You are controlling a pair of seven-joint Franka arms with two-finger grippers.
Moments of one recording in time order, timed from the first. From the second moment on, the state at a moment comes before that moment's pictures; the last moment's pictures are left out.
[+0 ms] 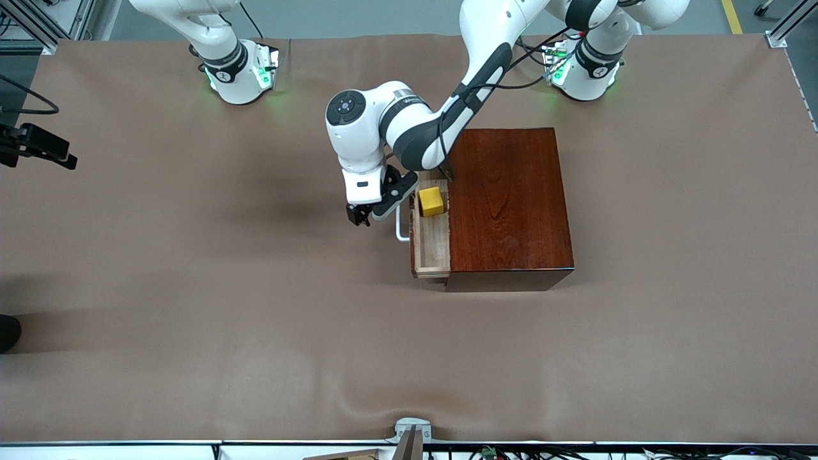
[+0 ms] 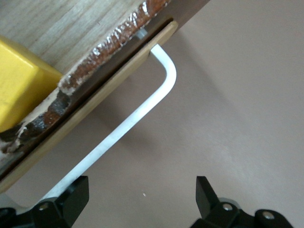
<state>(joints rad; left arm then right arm) -0.98 0.84 0.04 -1.14 0.11 1.98 -1.83 0.05 0.03 -0.13 -1.46 -0.01 1.42 -0.03</state>
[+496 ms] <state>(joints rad) -0.94 0.84 0.04 -1.14 0.11 1.84 -1.83 0.05 0.00 -0.12 -1.40 -0.01 1.39 -0.03</state>
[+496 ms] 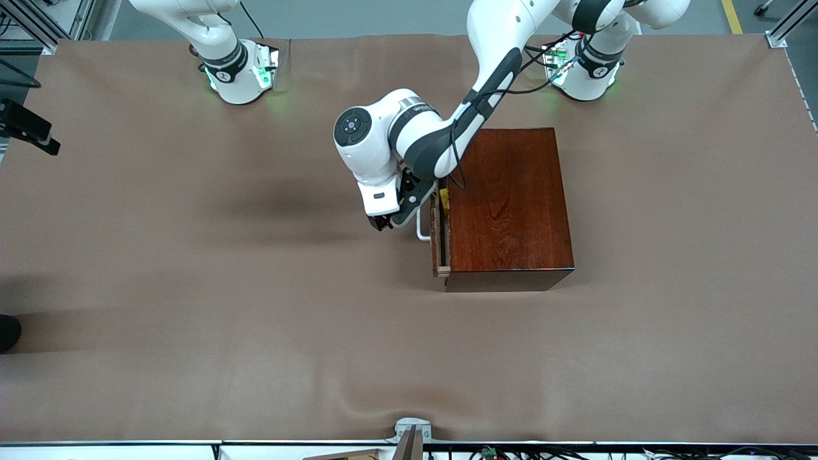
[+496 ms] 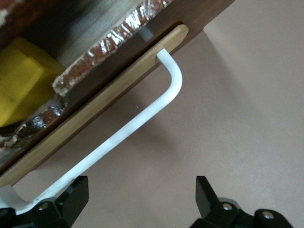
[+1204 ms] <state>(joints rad) -0.92 0.83 0.04 -1.14 0.11 1.76 -1.83 0.05 0.00 -0.13 -1.41 -0.01 1.38 -0.03</state>
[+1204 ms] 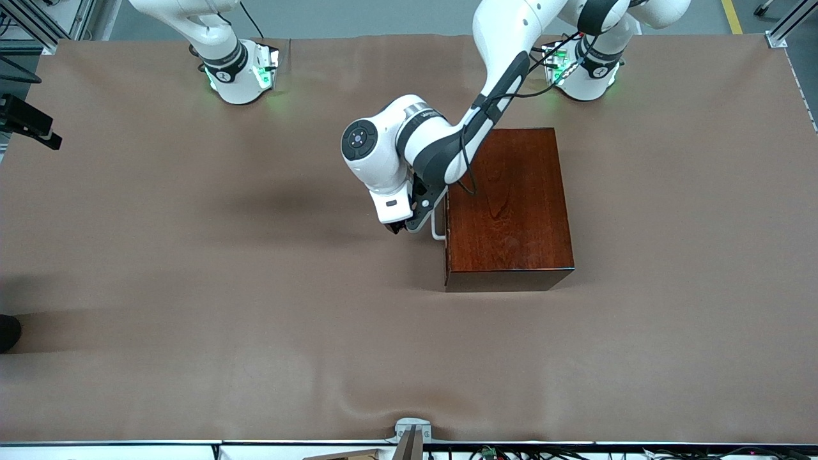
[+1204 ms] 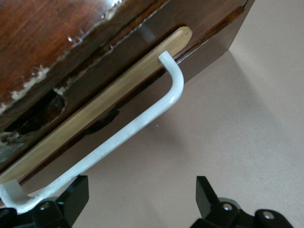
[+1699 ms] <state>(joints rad) -0.91 0.62 0.04 -1.10 0.11 1.78 -1.75 0.05 0.00 -0.12 -1.41 -0.01 1.38 -0.03</state>
